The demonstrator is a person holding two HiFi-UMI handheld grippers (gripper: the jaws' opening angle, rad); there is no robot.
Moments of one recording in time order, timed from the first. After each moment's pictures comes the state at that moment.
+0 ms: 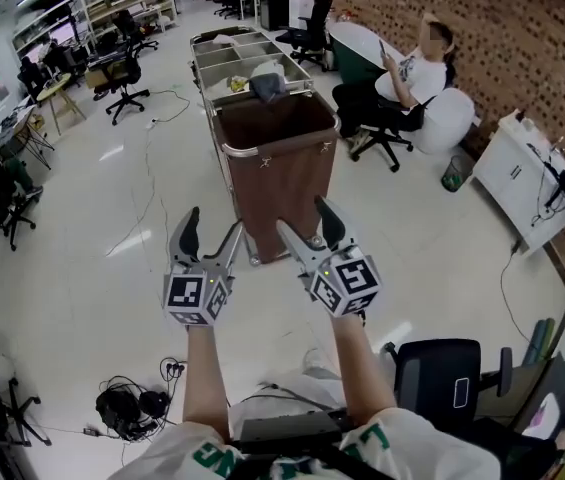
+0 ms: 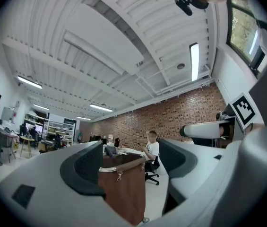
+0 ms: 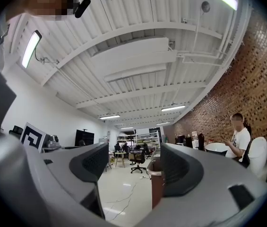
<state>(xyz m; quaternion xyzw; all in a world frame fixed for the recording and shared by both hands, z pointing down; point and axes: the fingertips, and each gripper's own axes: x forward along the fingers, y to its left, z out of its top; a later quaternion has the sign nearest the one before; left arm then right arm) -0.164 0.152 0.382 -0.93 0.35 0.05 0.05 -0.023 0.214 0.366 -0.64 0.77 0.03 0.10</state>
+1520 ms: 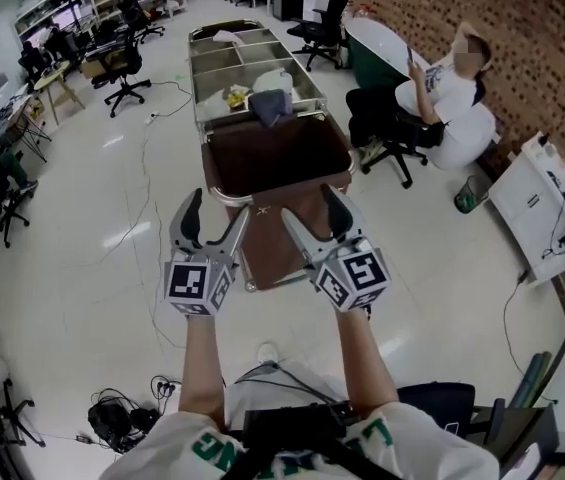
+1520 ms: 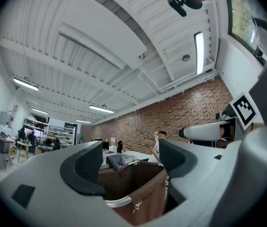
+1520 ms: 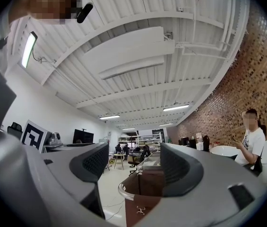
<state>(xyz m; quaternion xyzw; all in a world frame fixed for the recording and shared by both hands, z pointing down) -0.041 -0.048 0.372 -0.93 0.36 0.07 0.08 0.095 0.009 0.360 -0.62 0.78 0.04 0.10</state>
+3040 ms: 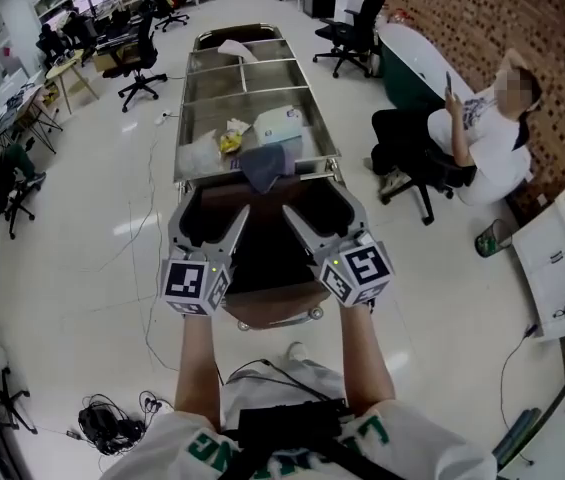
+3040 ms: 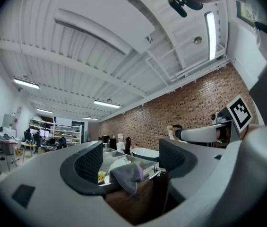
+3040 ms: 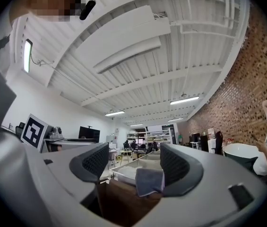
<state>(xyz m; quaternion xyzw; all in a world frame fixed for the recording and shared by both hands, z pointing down) 0.102 -0.275 0.363 -0.91 0.40 0.04 0.08 0.242 -0.241 0.358 -0.56 0.83 0.03 0.08</state>
